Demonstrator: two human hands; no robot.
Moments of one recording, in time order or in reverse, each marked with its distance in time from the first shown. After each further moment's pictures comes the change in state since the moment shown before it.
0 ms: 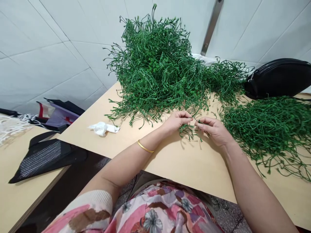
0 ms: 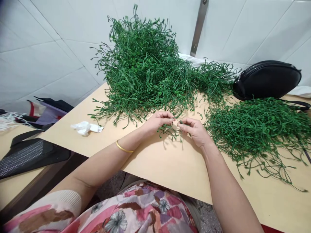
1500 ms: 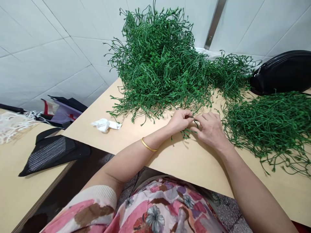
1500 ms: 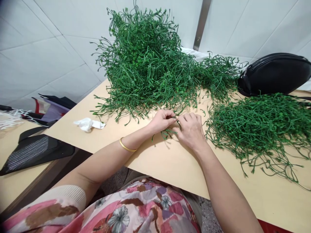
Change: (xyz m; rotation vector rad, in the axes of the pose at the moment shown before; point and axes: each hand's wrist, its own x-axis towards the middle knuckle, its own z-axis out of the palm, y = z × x) left_hand 0.003 -0.016 0.003 0.470 0.066 0.123; right_hand -0.004 0.007 0.021 -1.391 0.205 -0.613
